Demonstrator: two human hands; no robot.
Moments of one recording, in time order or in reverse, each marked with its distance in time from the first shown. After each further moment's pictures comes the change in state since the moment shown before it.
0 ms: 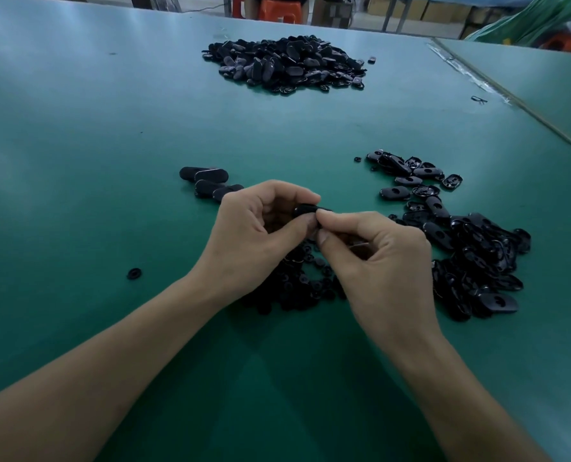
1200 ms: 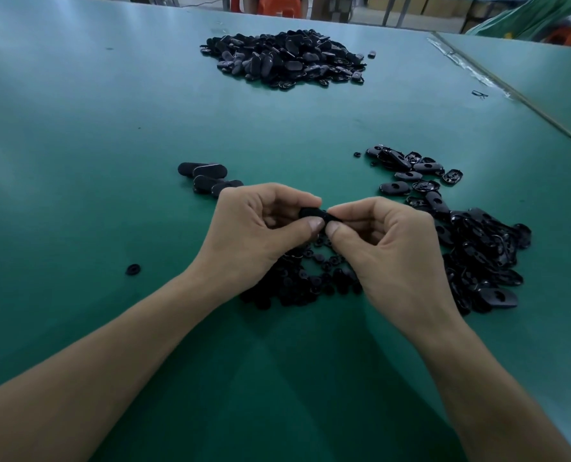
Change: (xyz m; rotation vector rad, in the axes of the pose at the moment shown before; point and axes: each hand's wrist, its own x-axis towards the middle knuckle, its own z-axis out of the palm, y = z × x) left_hand -0.002 -0.001 0.000 0.008 0.004 -0.092; right_hand 0.011 0.001 -0.014 0.061 -0.116 0.177
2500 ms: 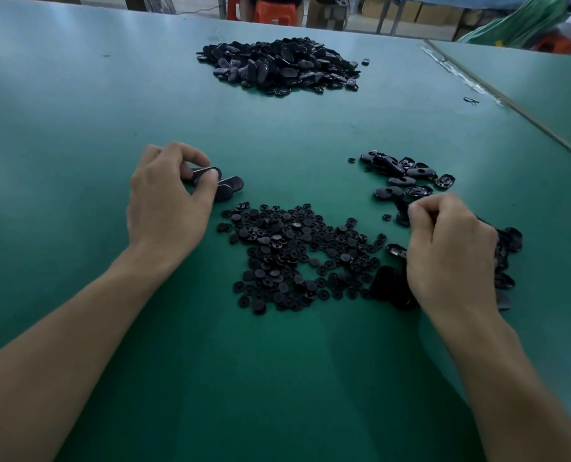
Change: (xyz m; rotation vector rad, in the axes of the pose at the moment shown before) left_hand 0.031 -0.018 -0.069 0.856 0.505 0.027; right_hand 0.014 0.020 -0.040 -0.623 0.324 0.013
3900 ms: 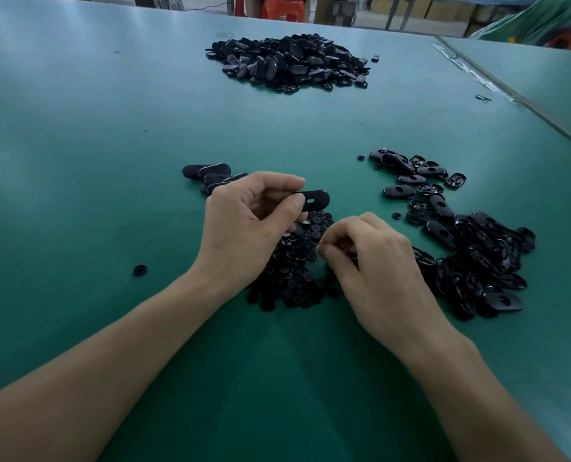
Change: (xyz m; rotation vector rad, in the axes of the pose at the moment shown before) left_hand -0.047 0.052 0.014 -0.835 -0.316 -0.044; right_hand -0.032 -0.037 0.019 0.116 -0.383 -0.300
